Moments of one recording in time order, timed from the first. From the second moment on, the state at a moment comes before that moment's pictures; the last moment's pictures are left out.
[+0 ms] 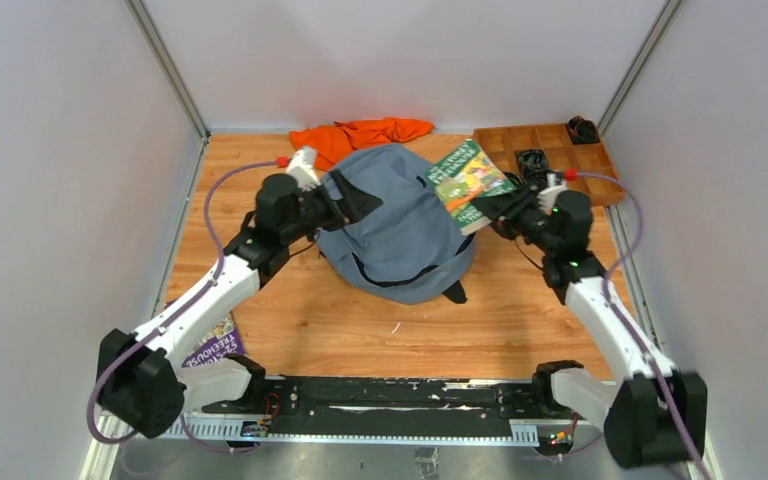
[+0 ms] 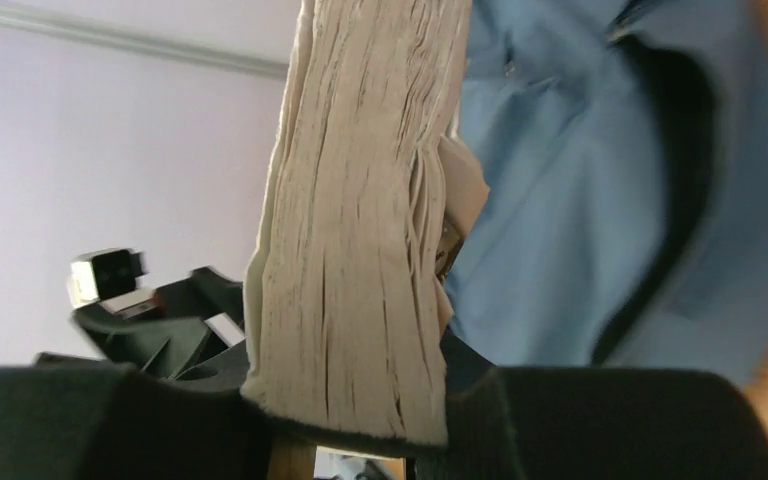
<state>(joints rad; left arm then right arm) -0.41 1.14 0.80 0.14 0.29 -0.89 0.19 1.11 0.67 0.26 -0.47 1.15</state>
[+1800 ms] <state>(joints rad) -0.55 1.48 1.43 -0.41 0.11 -0.41 -0.21 0.72 0.84 -0.50 -0.93 0.65</state>
